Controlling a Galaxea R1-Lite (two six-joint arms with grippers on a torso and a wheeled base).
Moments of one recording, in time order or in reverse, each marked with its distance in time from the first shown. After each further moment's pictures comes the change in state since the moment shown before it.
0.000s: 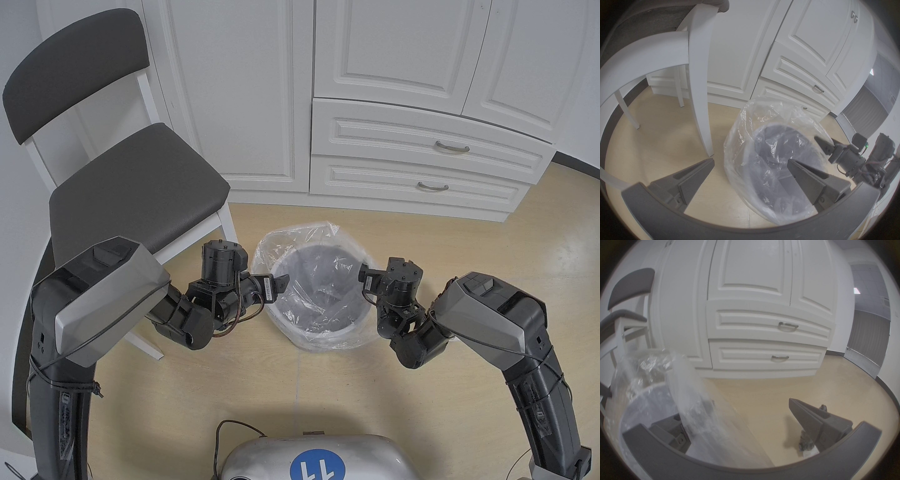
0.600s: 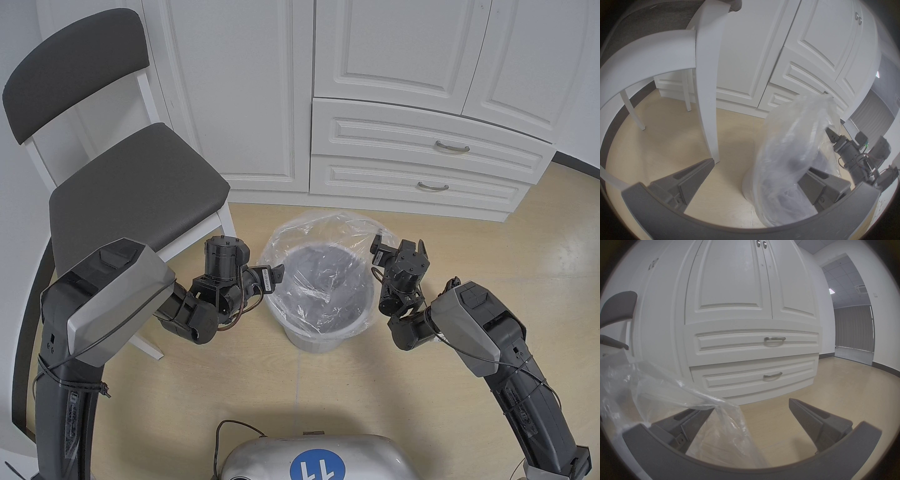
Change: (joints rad) left arm 0.010 0.049 -0.092 0.001 0.082 -0.017; right arm -0.080 0.211 -0.444 -0.043 -0.019 0.001
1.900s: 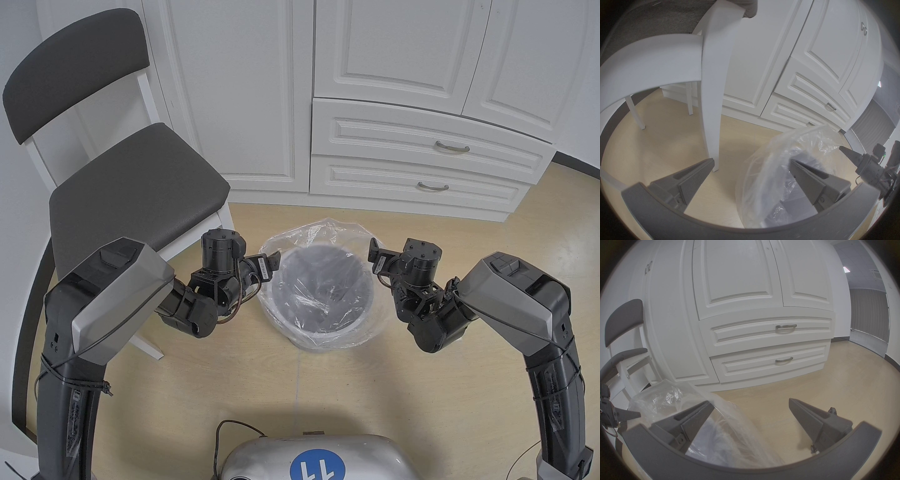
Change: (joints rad) left arm 0.019 0.025 -0.063 -0.028 0.012 -0.047; right arm 0.036 -0.333 0.506 0.094 0.142 0.176
